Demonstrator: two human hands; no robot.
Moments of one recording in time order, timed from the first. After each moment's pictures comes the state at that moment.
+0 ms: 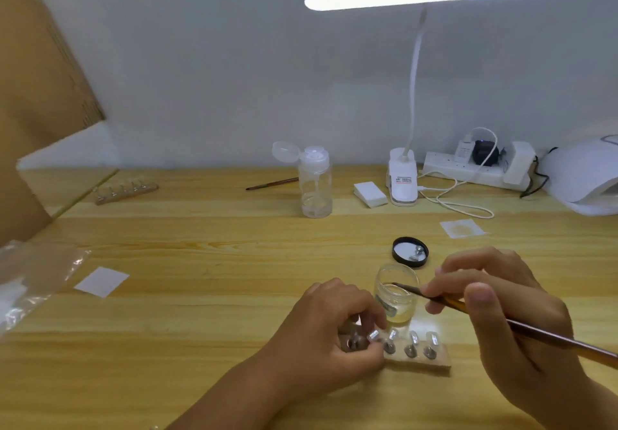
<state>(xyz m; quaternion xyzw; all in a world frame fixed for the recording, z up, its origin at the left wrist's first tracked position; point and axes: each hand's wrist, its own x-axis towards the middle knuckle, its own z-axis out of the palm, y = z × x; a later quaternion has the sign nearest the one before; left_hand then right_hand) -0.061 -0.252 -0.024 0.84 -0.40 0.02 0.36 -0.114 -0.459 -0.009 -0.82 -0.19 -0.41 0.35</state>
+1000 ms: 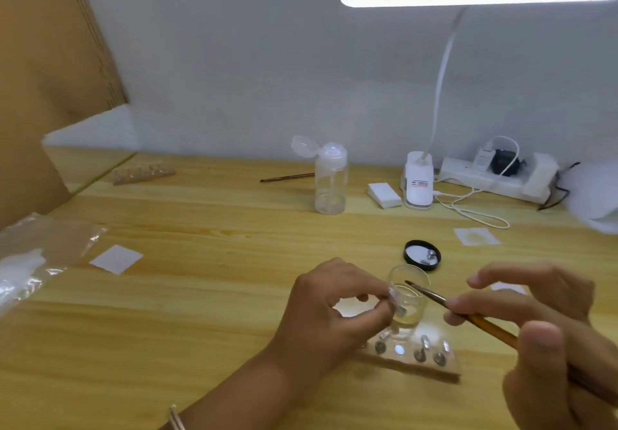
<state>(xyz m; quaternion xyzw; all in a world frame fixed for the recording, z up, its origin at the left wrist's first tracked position) -0.065 -0.256 -0.020 0.76 -0.33 0.15 0.54 -0.128 -0.443 -0.003 -0.79 -0.19 -0.48 0.33</state>
